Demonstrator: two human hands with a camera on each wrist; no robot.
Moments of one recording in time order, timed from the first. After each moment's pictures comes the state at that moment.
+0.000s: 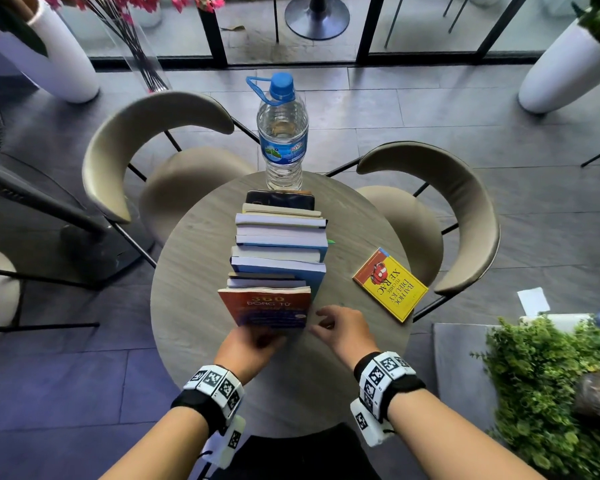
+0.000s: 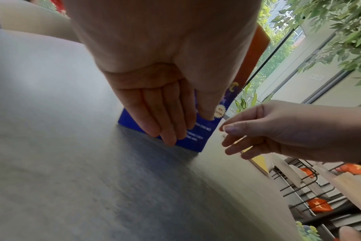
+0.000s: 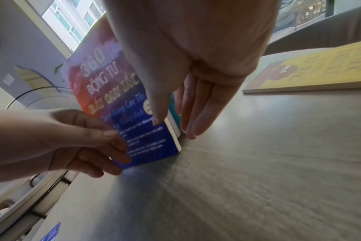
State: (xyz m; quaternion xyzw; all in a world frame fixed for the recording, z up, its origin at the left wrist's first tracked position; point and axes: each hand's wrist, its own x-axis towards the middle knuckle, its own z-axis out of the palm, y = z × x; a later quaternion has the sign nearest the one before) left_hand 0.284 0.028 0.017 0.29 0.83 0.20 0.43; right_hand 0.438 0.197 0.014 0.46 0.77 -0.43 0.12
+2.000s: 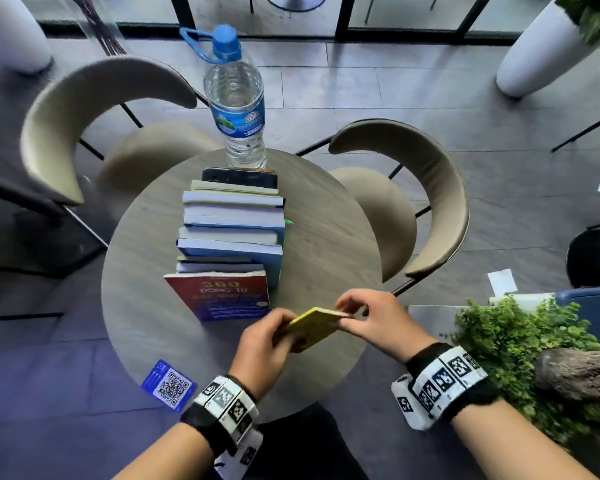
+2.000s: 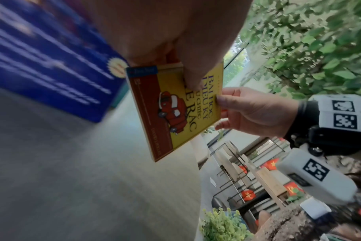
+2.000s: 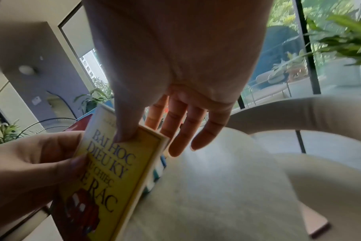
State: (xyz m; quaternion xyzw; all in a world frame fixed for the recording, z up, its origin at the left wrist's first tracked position) left_hand 0.377 0.072 0.039 0.34 0.74 0.44 0.37; right_hand 0.525 0.274 0.075 0.33 0.82 -0.46 0.07
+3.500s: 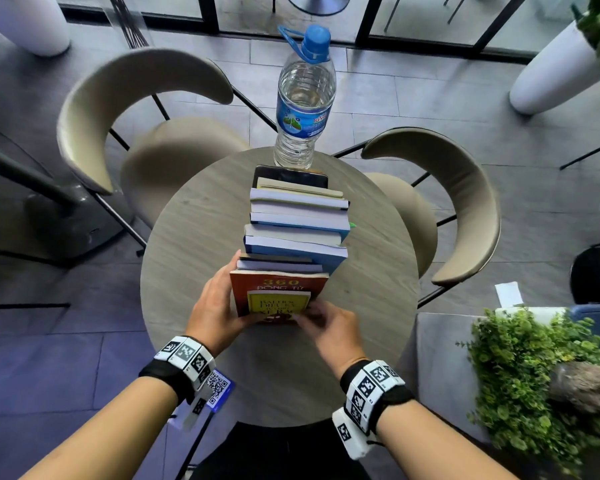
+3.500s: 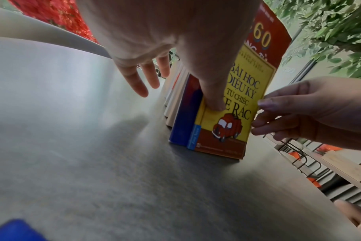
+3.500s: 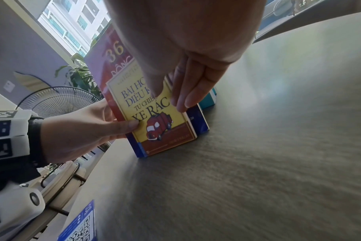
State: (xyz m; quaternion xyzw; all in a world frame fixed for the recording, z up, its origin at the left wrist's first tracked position) left_hand 0.221 0.006 -0.006 0.36 0.83 0.32 0.30; right_hand 0.420 0.146 0.011 0.47 0.76 -0.45 -0.04
